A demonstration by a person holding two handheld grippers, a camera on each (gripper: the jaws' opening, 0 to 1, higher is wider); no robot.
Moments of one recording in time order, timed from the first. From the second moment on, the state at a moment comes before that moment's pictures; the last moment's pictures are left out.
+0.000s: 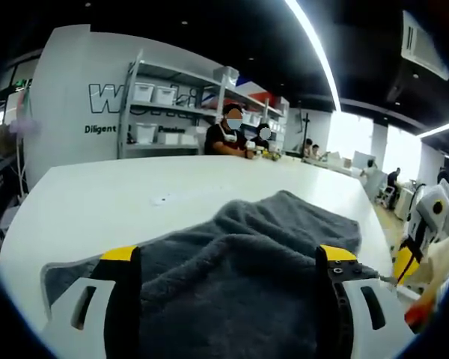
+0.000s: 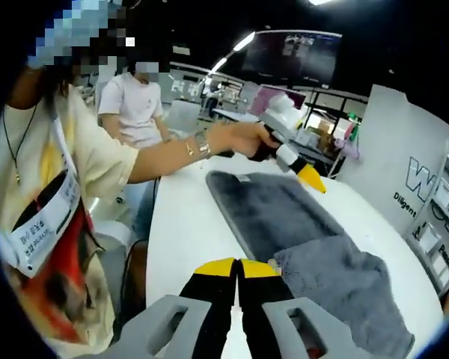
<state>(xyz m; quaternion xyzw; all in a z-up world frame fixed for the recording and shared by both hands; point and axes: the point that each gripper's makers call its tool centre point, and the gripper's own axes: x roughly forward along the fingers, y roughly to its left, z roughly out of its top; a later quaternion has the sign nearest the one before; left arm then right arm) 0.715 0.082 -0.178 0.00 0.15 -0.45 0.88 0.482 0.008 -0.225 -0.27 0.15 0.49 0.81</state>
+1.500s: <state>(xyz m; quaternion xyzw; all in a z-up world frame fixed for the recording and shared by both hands) 0.723 0.087 -0.187 0.01 0.17 -0.43 0.89 0.700 -0.161 -0.180 -0.13 0.19 0.20 0.95</state>
